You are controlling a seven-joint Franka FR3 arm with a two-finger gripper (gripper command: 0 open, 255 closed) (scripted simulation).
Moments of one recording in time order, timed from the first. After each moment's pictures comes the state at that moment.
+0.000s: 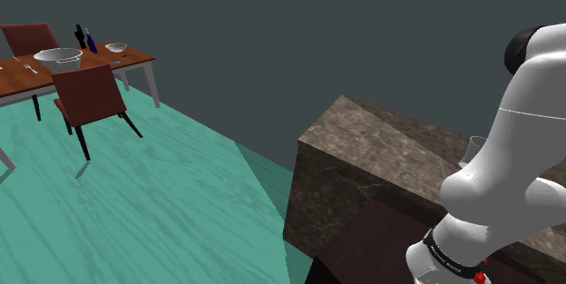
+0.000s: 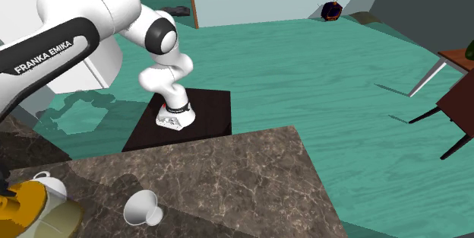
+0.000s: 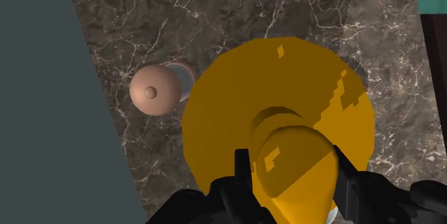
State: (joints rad) arm -0.70 0.35 -1.24 -1.39 0.23 1.55 -1.97
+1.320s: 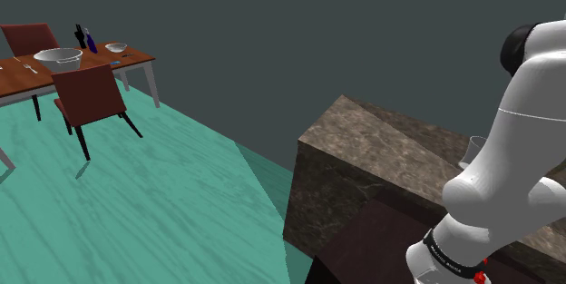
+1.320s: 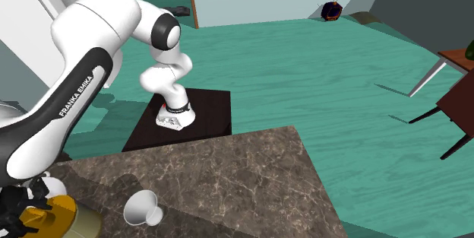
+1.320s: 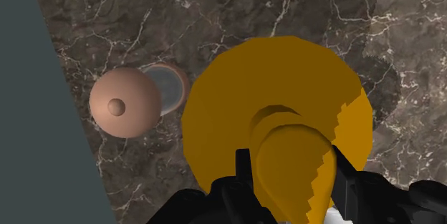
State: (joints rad) arm -0.59 0.32 -1.25 -1.71 0.21 1.83 -1.95
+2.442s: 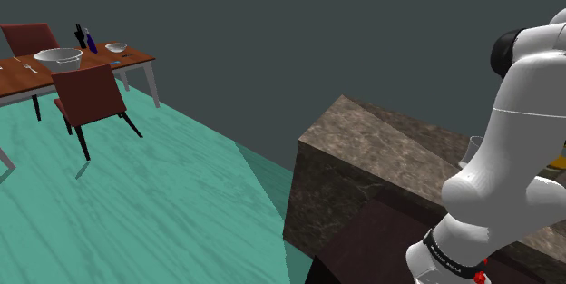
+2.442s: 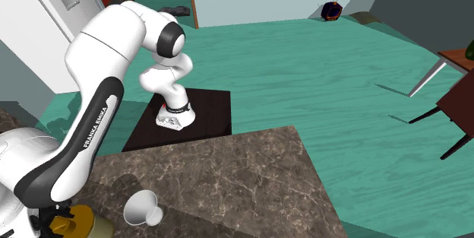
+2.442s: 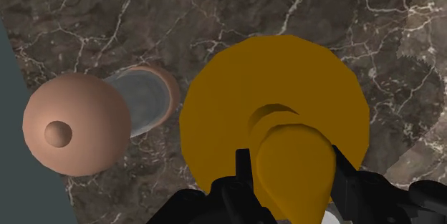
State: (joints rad) arm -0.64 0.39 -1.18 -1.86 0.29 2.02 -1.99
